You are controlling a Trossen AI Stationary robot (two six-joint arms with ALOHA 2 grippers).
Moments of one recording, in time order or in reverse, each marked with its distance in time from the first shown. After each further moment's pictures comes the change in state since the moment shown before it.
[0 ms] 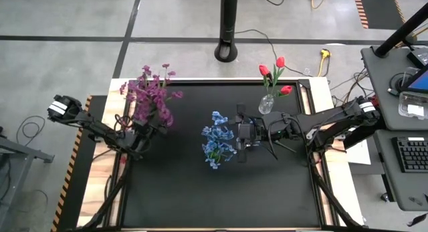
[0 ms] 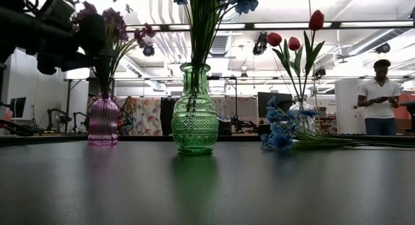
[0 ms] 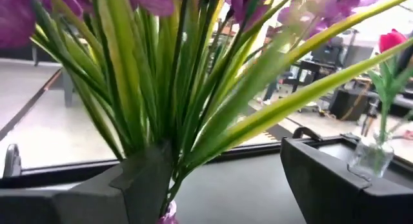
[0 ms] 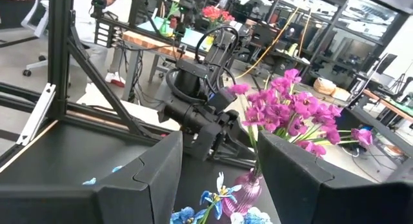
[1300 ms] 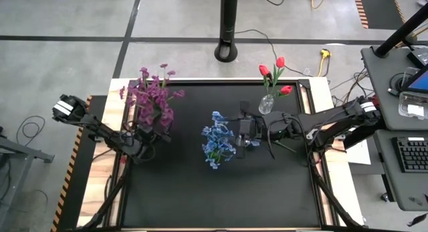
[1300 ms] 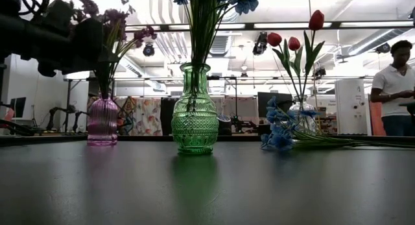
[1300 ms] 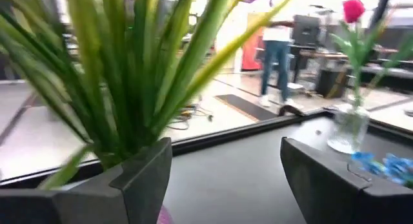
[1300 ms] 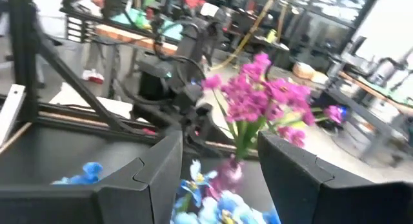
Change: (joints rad) left arm -0.076 0.125 0.010 -0.039 0.009 -0.044; right arm 0.001 -0.008 0.001 -0.020 0.095 0.040
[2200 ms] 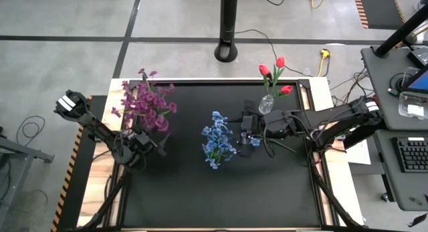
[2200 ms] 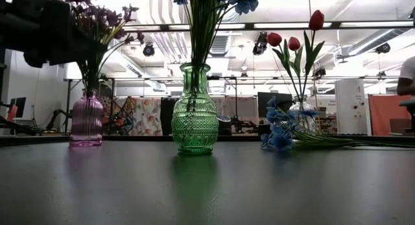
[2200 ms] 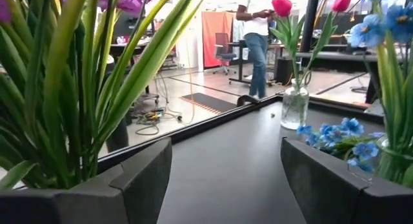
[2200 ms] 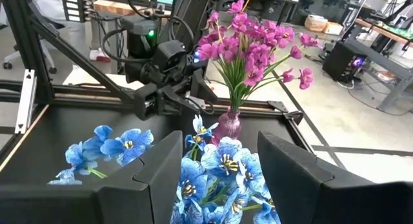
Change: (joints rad) left arm -0.255 -0.029 0.007 -0.015 -0.073 0.100; right arm 0.000 -0.044 0.040 -0.252 0.017 0.190
